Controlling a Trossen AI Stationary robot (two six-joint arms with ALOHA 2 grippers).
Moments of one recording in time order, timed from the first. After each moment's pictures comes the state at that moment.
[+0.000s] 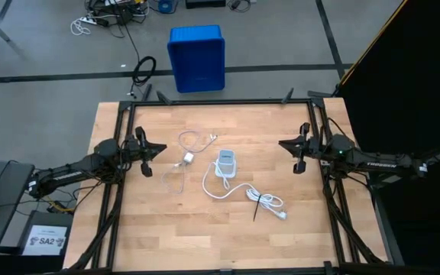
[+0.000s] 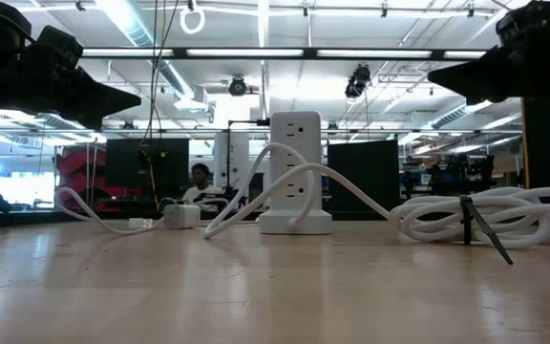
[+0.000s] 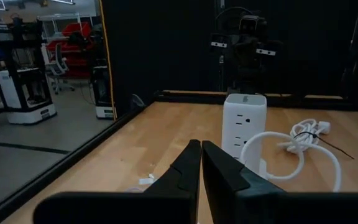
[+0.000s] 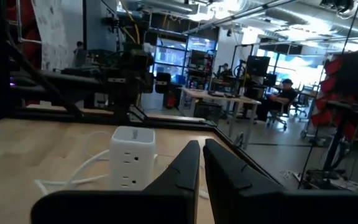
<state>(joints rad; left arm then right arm) 0.28 0.00 0.01 0.03 0.03 0.02 -0.19 0.19 0.03 0.29 0.03 -0.17</state>
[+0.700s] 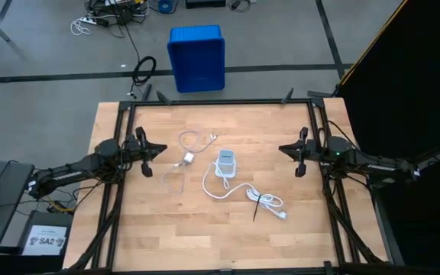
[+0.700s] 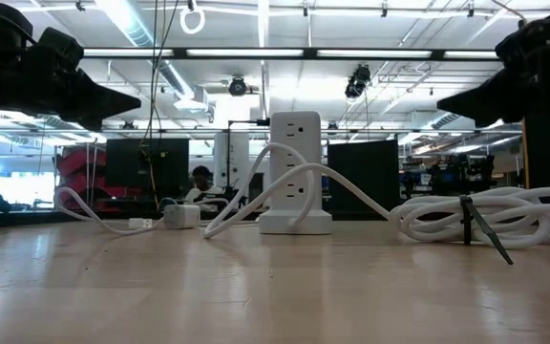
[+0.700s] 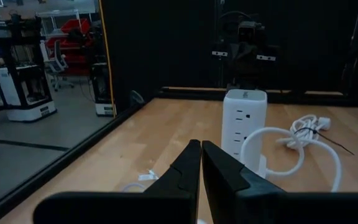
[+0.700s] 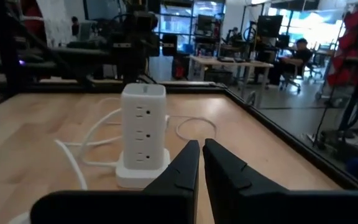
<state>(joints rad) 0.28 0.01 0.01 0.02 0.03 0.02 -0.20 0.04 0.01 0.01 0.02 -0.09</state>
